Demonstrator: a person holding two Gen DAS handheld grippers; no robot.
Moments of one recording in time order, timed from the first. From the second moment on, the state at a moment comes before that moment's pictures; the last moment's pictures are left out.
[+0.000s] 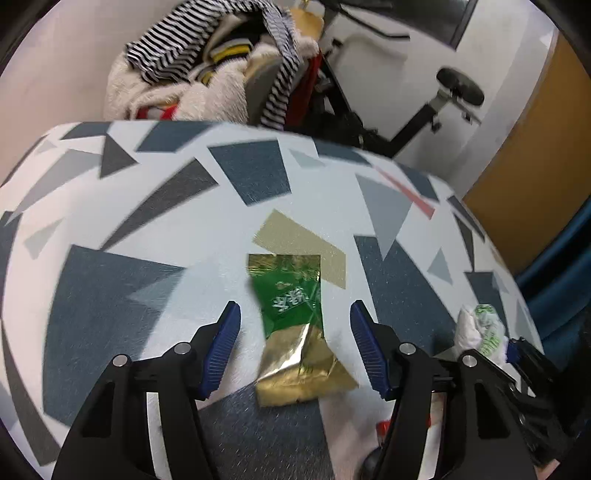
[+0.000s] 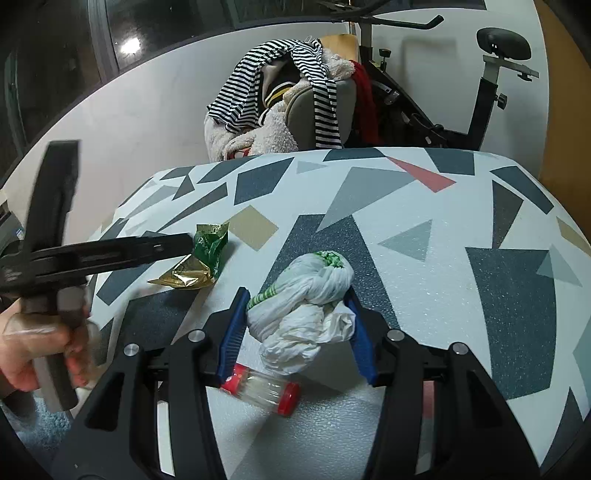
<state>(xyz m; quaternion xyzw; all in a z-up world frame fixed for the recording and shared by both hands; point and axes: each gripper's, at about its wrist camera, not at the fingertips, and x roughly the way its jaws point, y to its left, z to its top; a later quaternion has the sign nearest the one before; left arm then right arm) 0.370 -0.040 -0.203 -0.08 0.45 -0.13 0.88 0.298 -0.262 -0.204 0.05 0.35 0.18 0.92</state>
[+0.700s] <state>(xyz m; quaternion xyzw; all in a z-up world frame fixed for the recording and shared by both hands) 0.232 0.014 -0.145 -0.04 0.38 -0.17 0.91 0.281 -0.235 -0.196 -0.04 0.32 0.14 0.94</state>
